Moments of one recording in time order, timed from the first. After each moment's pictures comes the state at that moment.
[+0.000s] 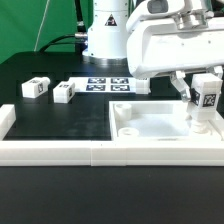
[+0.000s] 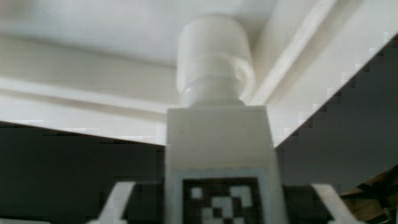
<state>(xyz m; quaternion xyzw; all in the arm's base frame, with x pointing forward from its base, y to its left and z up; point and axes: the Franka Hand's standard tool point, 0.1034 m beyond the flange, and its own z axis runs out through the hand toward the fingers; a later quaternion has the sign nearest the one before) 0.622 0.113 0.077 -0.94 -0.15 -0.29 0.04</state>
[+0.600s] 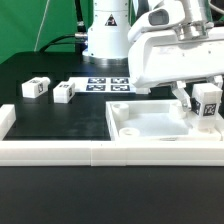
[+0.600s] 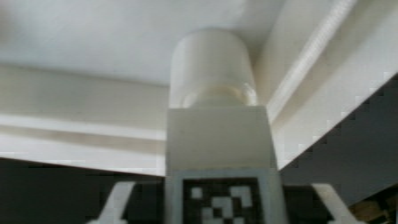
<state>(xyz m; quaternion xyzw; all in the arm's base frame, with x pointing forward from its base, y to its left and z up) 0.617 0.114 0.062 -0.94 -0.15 -0.30 0.04</state>
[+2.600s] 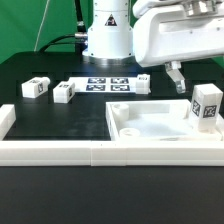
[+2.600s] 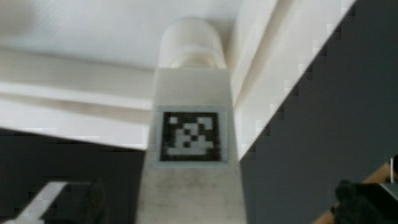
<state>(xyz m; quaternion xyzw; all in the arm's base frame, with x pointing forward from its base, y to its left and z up) 0.616 0.123 0.097 -0.98 -0.14 -0.16 0.05</state>
